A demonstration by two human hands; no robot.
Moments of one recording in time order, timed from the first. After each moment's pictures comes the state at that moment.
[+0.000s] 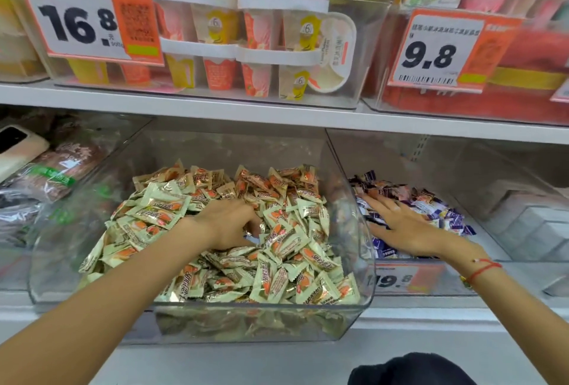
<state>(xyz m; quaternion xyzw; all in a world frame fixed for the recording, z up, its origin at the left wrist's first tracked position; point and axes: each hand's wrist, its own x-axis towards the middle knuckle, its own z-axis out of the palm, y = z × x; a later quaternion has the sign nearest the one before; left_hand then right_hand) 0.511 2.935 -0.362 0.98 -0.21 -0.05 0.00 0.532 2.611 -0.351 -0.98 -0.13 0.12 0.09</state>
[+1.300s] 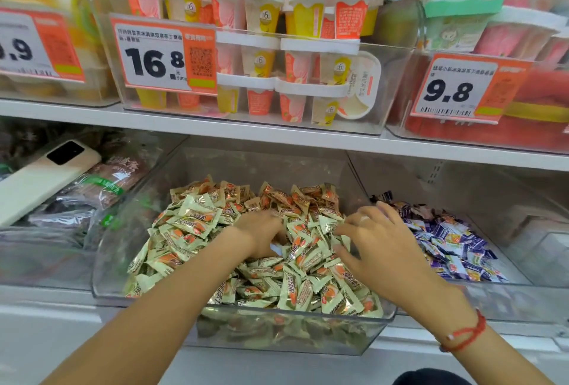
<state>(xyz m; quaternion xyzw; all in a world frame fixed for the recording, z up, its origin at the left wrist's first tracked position) 0.515 2.928 -0.358 0.98 -0.21 -0.06 0.00 0.457 2.709 -0.320 -0.95 -0.26 -0.18 -0.04</state>
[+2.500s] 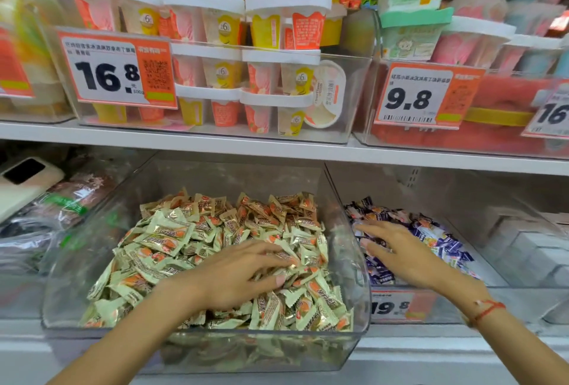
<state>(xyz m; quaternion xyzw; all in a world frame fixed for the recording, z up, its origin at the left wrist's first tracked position) 0.451 2.918 -0.341 0.96 -0.25 -0.10 0.12 0.504 2.616 -0.338 -0.98 -0.16 0.01 0.14</state>
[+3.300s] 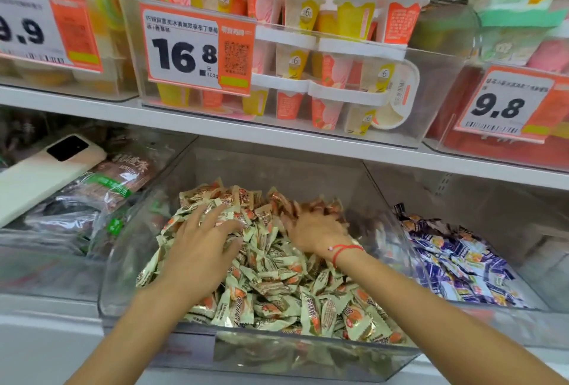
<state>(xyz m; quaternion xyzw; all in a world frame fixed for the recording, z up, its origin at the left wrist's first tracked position) 0.440 2.998 -0.353 0.98 0.02 0.08 0.16 0.539 2.837 -0.347 -0.99 -0.03 0.11 -0.01</state>
